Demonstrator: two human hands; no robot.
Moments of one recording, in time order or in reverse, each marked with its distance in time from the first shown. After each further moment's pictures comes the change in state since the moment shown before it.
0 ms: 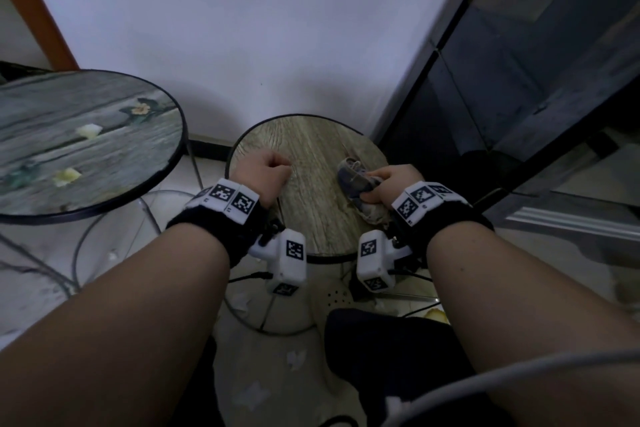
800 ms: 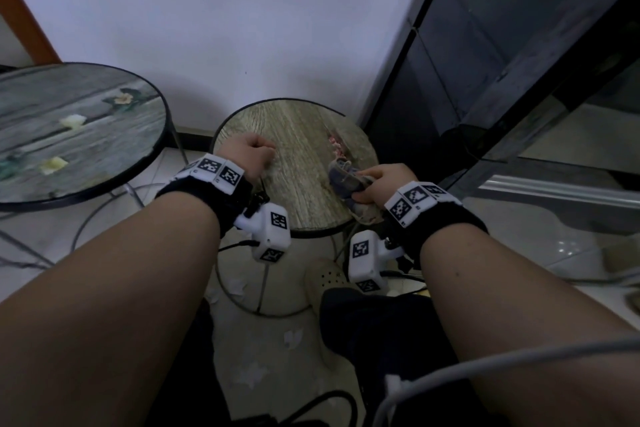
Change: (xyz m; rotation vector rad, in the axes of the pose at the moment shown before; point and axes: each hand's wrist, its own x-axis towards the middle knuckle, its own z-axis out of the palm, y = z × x) left_hand 0.005 0.001 0.004 0.063 0.017 0.022; right_hand -0.037 0.022 0.001 0.010 -0.031 0.023
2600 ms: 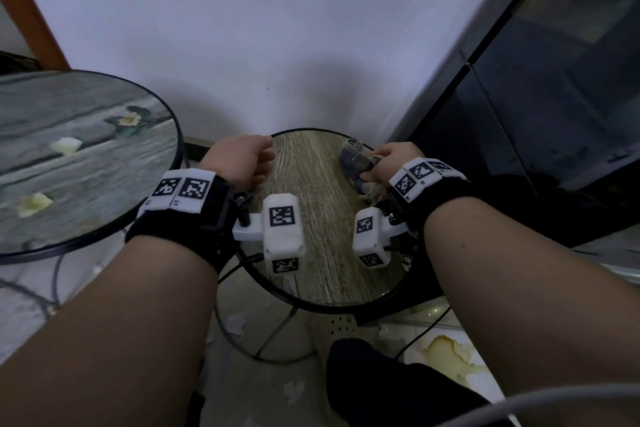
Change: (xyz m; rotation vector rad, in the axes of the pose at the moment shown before) left_hand 0.059 0.005 -0.037 -0.715 -0.117 -0.309; right_hand 0.103 -0.087 -0.013 -0.006 0.081 0.032
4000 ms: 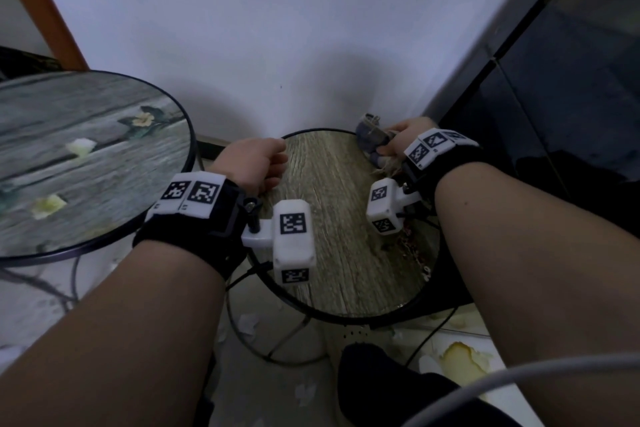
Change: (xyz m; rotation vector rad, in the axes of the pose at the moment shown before) left_hand 0.004 -0.003 -0.001 0.014 0.034 -0.014; right_hand 0.046 -0.007 -0.010 0.023 0.038 -0.038
